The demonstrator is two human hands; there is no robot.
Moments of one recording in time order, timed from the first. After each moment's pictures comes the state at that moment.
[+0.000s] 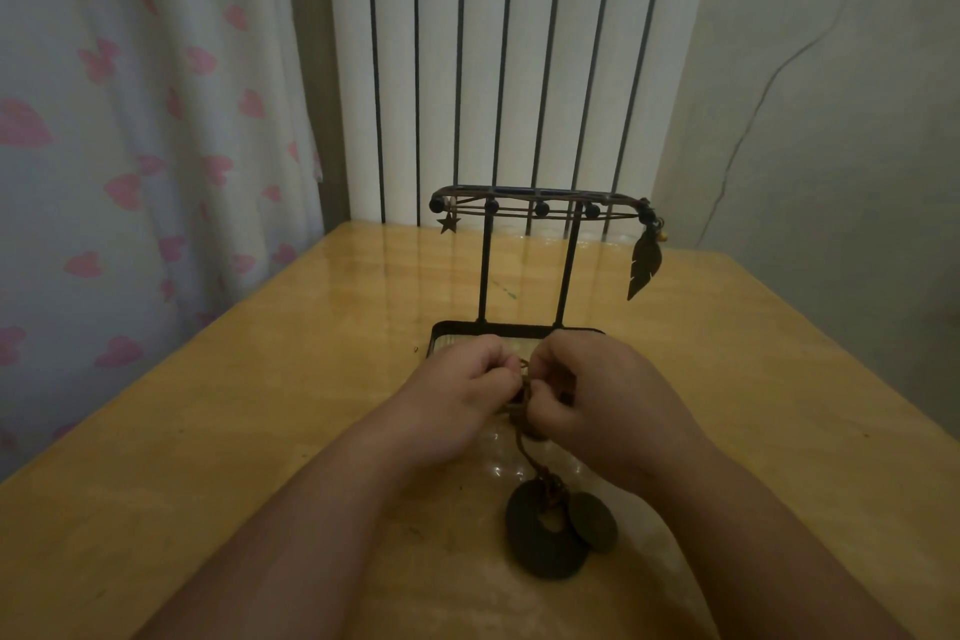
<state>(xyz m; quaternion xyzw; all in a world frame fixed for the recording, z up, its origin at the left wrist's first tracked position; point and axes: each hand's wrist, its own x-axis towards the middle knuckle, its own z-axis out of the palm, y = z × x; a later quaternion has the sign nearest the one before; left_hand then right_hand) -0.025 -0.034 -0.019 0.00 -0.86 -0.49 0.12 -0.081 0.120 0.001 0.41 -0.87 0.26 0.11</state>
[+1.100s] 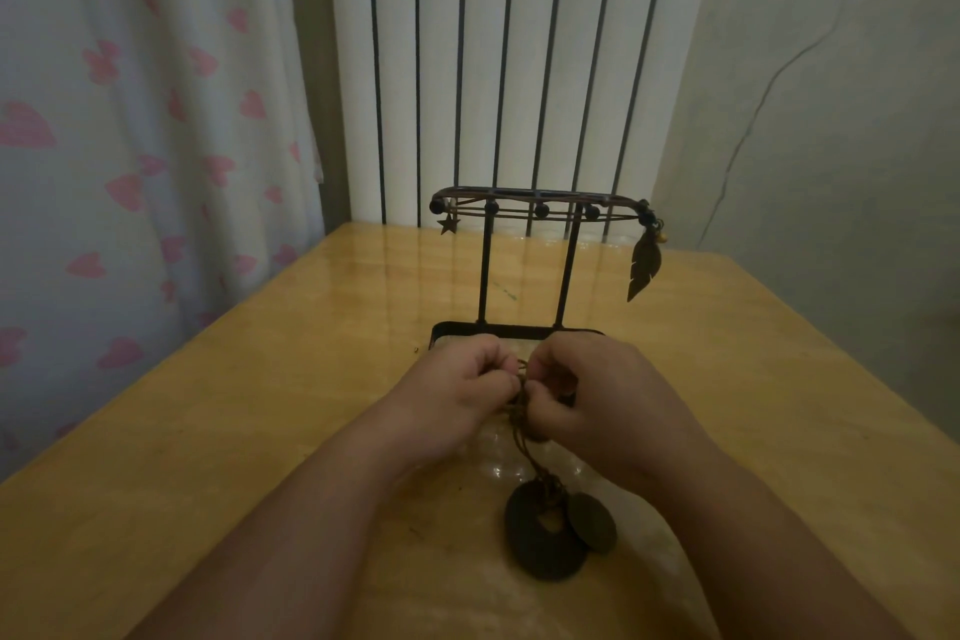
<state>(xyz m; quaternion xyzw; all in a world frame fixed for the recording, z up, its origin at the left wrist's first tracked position) -0.026 -0.039 -0.022 -0.01 -0.85 -0.52 0.13 -0.079 0.121 0.003 0.42 -0.86 0.26 0.10</state>
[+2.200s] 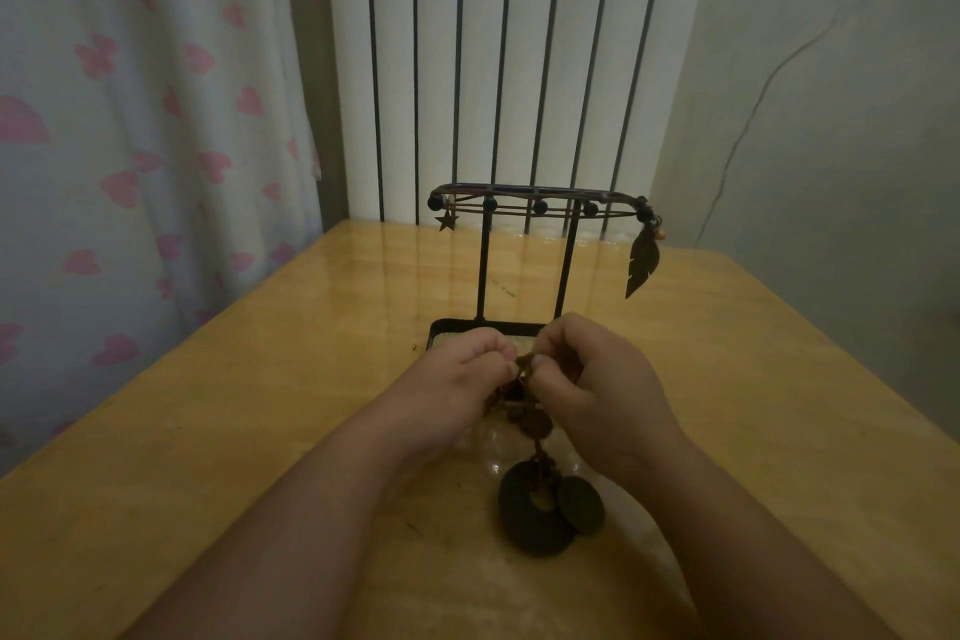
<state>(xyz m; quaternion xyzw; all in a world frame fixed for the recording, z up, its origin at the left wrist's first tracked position) -0.025 -0.034 -0.017 0.02 -0.82 -0.56 0.11 -0.080 0.115 -0.007 0.37 -0.82 0.42 0.09</state>
